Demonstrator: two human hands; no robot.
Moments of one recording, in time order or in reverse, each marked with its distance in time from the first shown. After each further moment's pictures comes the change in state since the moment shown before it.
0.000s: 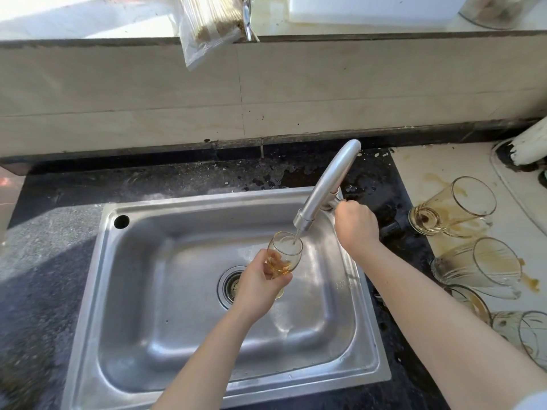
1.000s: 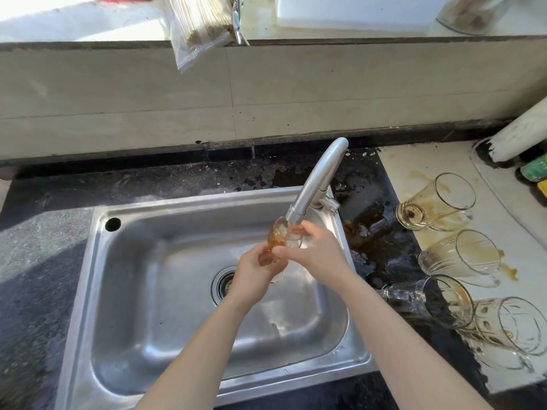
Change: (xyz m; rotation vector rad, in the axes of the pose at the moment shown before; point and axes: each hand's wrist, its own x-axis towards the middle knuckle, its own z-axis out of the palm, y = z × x) left_hand 0.012 0.005 -0.001 -0.230 -0.089 0.033; right_hand -0.066 -0.034 0.004 1.130 -0.208 0.033
